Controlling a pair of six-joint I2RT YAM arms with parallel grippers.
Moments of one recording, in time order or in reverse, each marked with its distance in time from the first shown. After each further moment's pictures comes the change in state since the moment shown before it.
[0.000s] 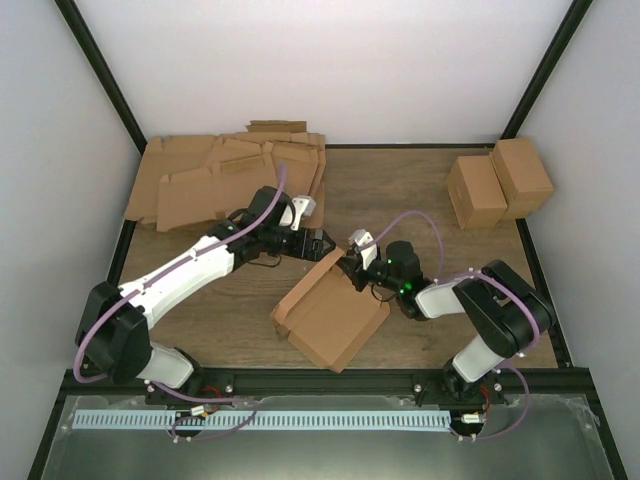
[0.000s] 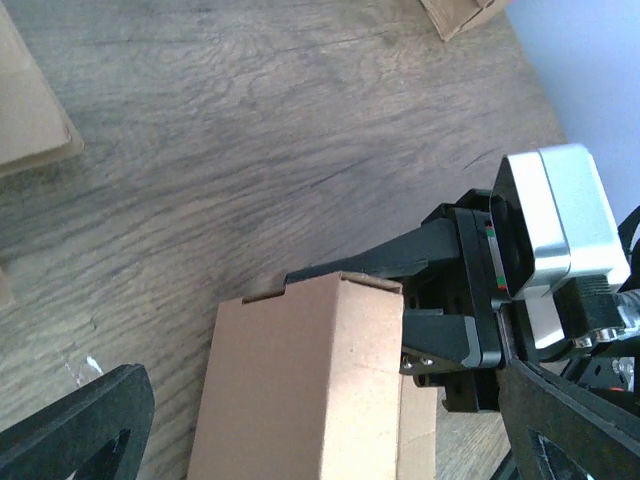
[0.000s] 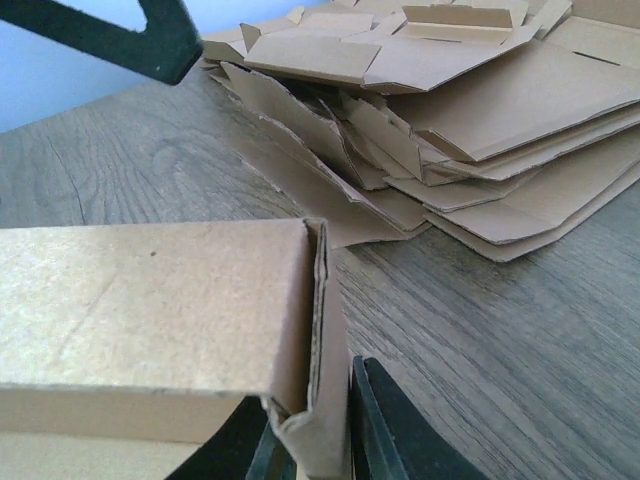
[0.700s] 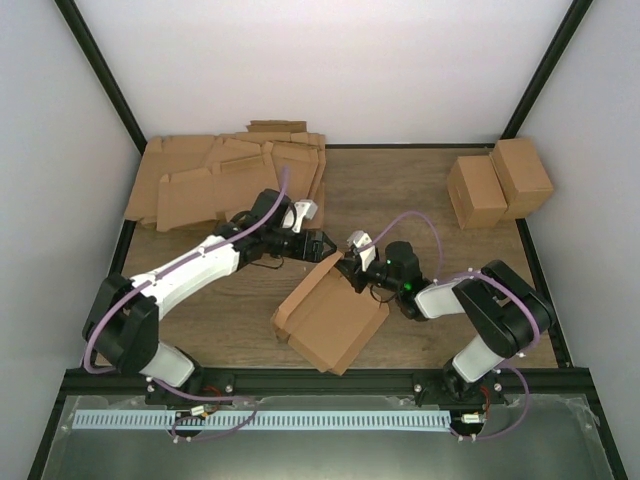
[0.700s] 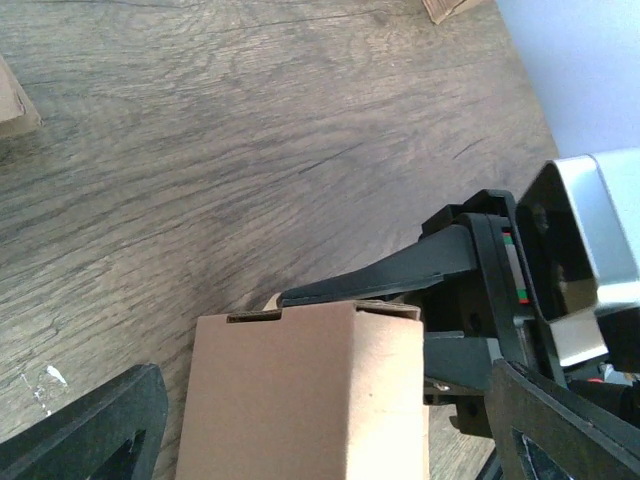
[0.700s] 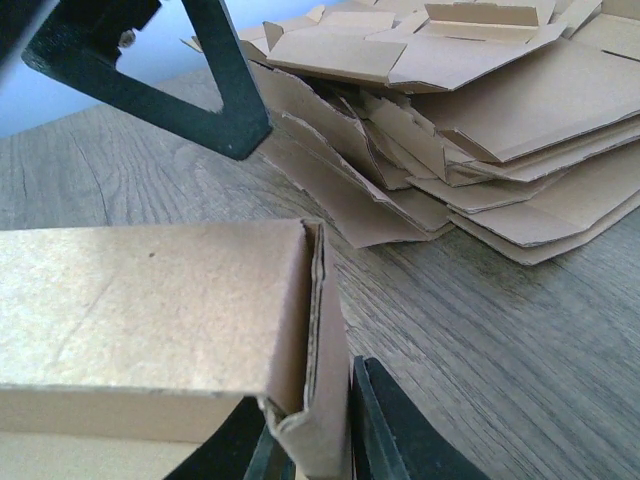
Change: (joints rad) left arm 0.025 0.045 -0.043 0.095 0.089 -0.025; right arm 0.007 0.000 0.000 -0.001 -0.034 0.000
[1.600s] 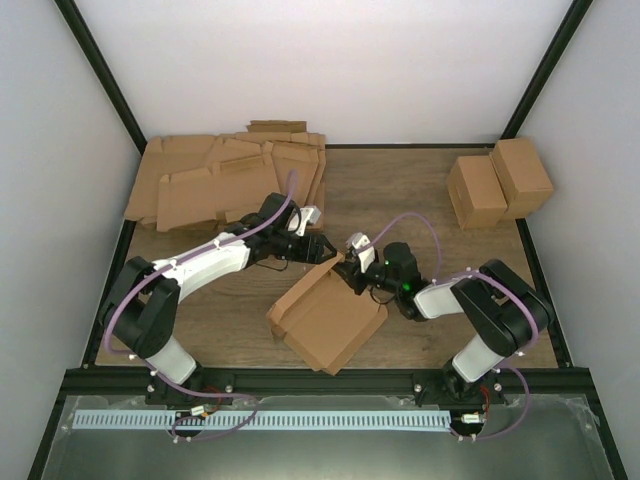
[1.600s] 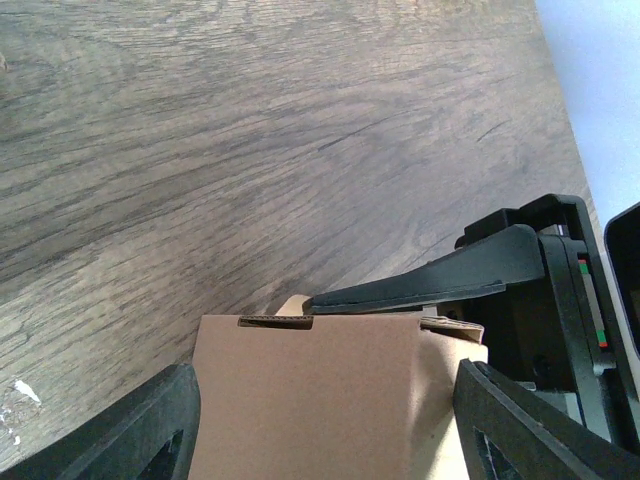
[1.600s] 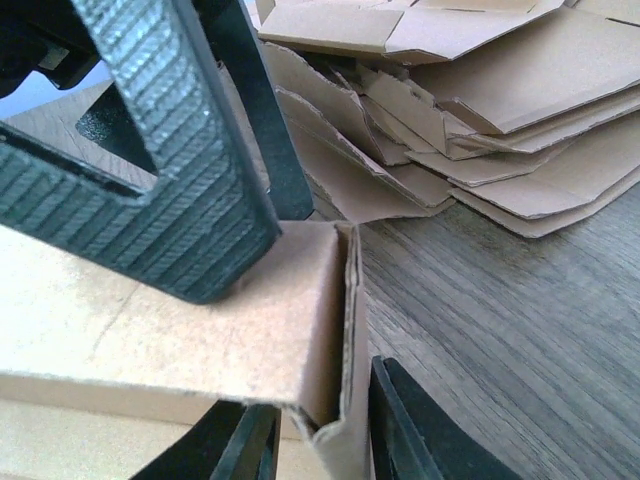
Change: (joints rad) left arm 0.019 0.123 -0.019 0.080 0.066 -0.023; right arm 0.006 0.008 0.000 -0.029 0.014 0.003
